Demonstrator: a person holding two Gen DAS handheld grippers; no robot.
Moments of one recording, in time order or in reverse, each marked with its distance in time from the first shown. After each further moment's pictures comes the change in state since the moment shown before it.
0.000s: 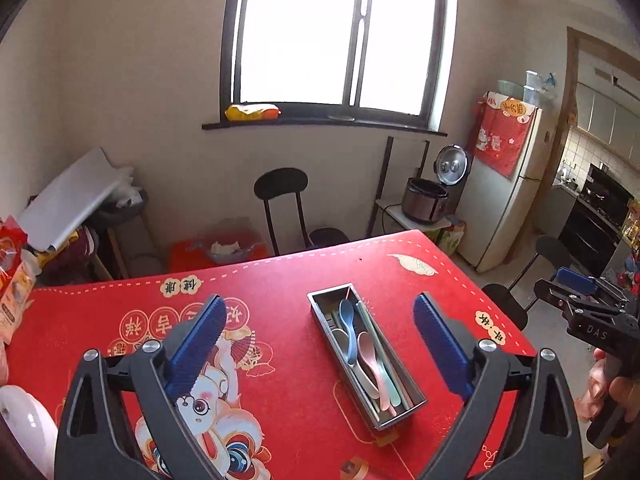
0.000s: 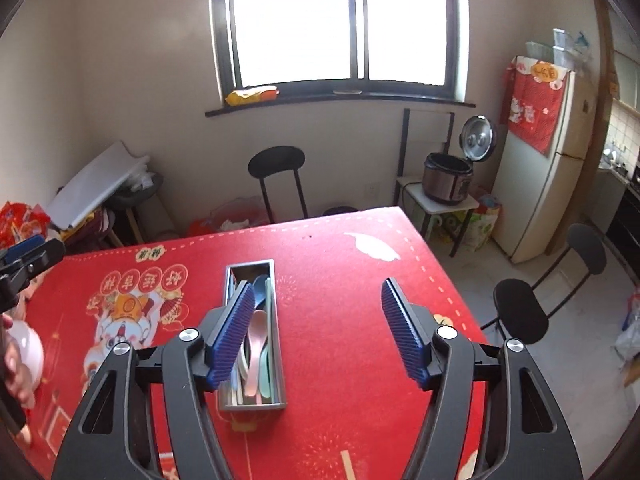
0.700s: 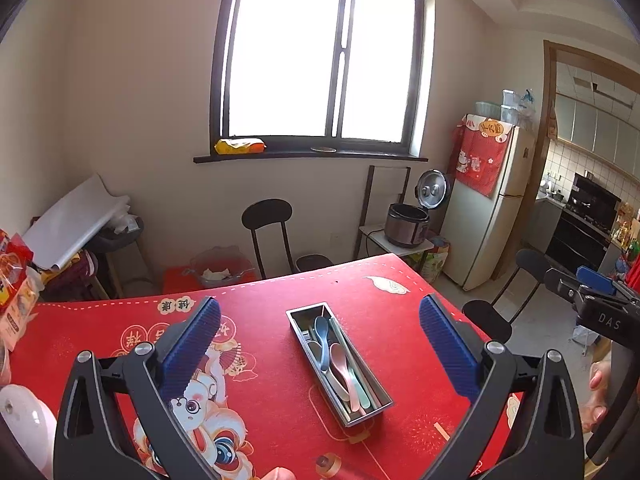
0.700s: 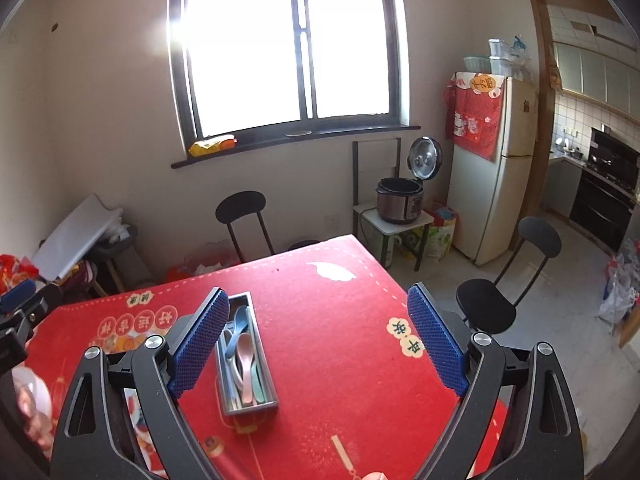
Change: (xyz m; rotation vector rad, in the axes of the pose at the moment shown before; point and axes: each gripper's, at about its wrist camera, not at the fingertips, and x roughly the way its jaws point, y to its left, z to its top) left arm -0.067 -0.036 -0.001 0.030 -0.099 -0.019; right arm -0.096 -0.012 -0.008 0.123 -0.129 -0.123
